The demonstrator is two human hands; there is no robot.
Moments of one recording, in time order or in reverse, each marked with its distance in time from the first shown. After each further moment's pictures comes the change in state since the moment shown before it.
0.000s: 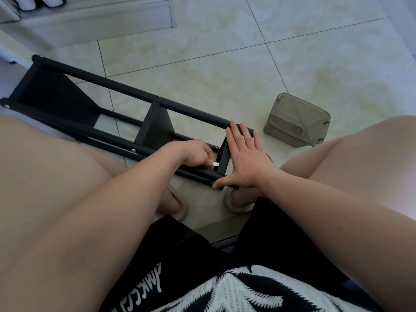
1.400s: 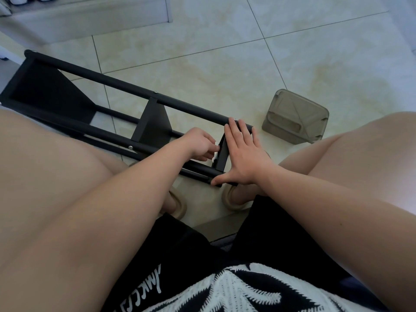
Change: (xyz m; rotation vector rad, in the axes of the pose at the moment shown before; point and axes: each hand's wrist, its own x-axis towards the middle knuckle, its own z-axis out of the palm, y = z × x) left_hand 0.012 0.014 0.007 -0.543 0.214 -0.093; right_hand -0.001 0.000 -0.006 -0.003 -0.020 -0.002
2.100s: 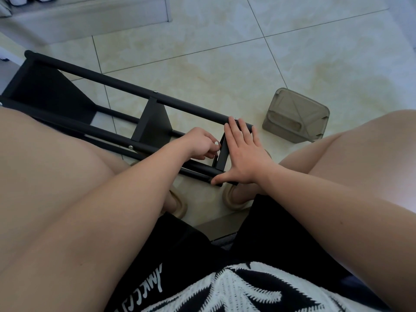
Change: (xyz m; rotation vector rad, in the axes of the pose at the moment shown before) left_hand -0.003 0.002 0.000 0.055 -0.009 0.014; right_hand 0.000 0.000 0.000 0.008 0.004 -0.002
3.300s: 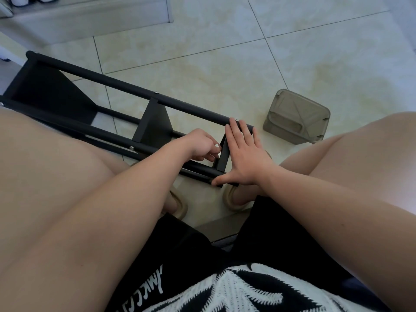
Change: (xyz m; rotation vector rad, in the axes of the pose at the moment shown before) left_hand -0.006 0.006 -0.002 0.044 -0.043 -0.039; right_hand 0.001 0.000 0.001 -0.009 0.003 0.003
